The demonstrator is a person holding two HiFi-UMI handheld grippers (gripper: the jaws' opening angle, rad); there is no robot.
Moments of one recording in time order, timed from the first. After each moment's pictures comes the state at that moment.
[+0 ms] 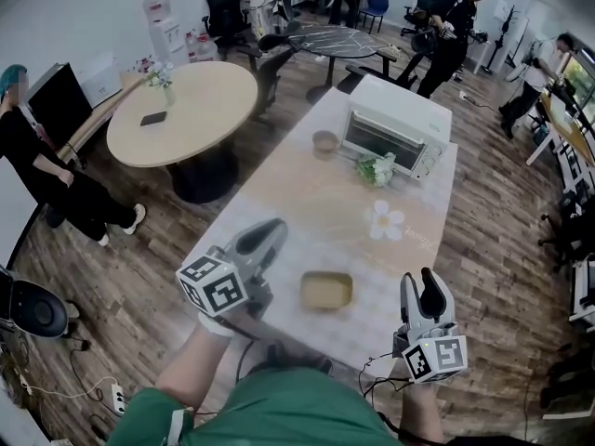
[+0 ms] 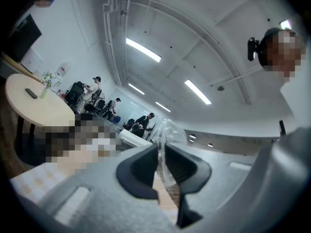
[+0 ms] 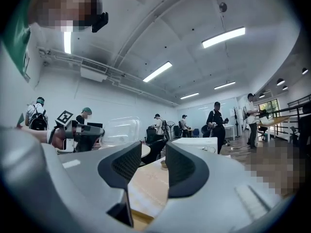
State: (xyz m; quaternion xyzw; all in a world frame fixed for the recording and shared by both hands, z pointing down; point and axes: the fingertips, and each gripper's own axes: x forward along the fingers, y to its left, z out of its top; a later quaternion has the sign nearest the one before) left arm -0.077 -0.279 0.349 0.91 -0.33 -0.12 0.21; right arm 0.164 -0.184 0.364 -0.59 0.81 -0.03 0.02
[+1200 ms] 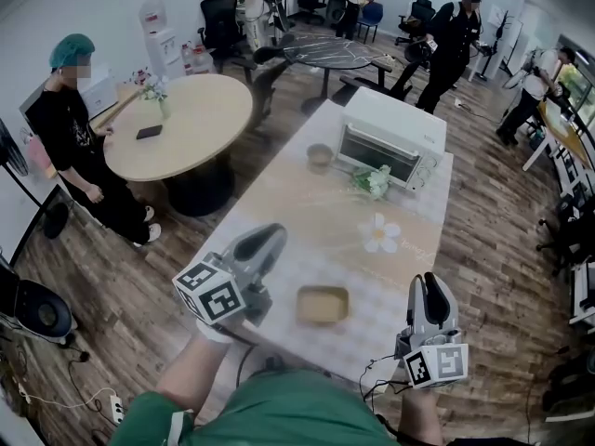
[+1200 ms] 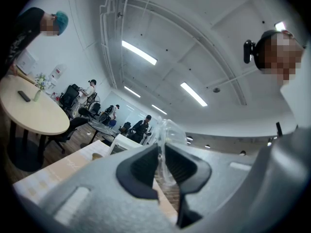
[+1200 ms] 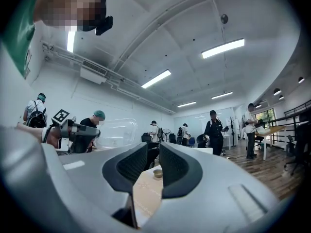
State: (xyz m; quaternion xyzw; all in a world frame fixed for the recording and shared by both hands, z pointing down) left arm -0.069 -0.296 0.325 0.92 -0.32 -0.14 0.19; right arm 0.177 -0.201 0.340 -0.60 0.80 0.02 0.04
